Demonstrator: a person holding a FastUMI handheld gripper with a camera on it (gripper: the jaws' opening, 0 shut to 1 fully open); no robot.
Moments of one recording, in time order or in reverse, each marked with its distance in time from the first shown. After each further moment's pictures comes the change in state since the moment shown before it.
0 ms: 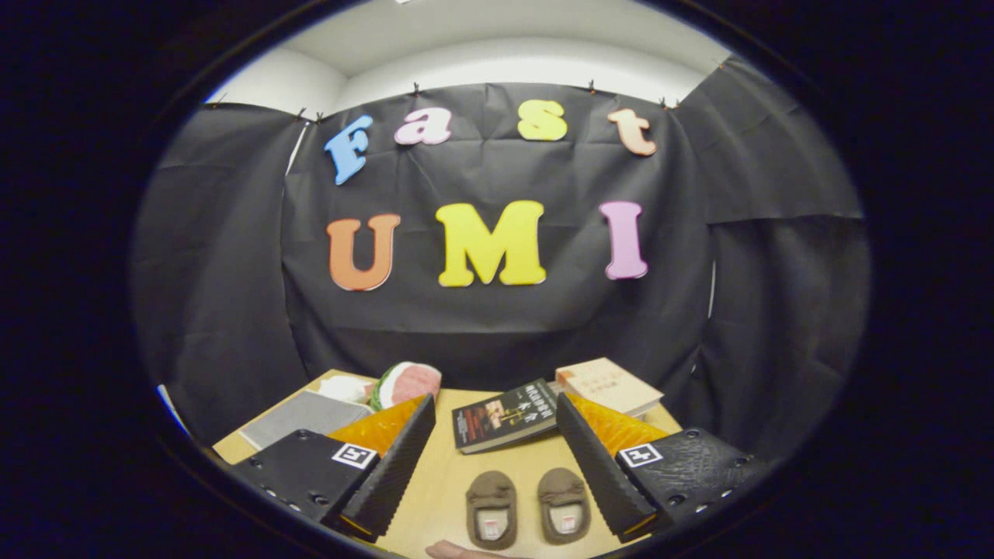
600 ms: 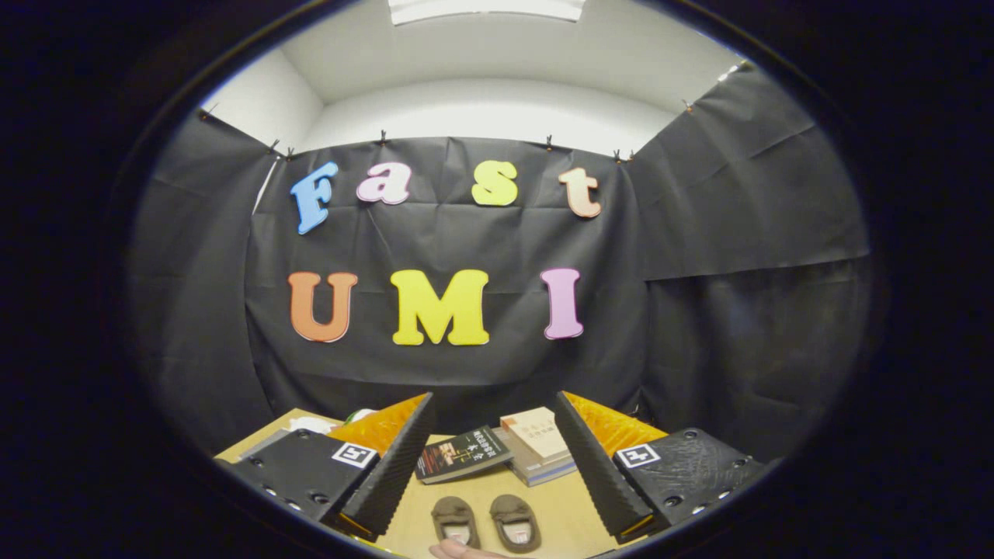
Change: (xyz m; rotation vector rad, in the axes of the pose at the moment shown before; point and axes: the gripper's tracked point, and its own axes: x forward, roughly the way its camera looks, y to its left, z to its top) arm -0.109 -0.060 0.111 -0.007 -0.250 -0.230
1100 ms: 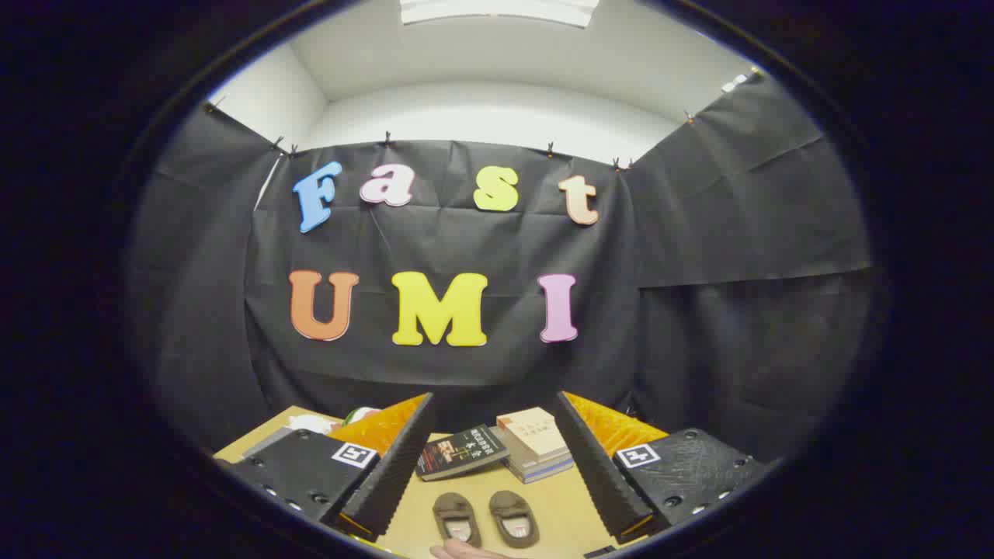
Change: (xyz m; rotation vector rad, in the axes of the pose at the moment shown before) arm -0.030 0.004 0.012 -0.026 -0.012 -0.051
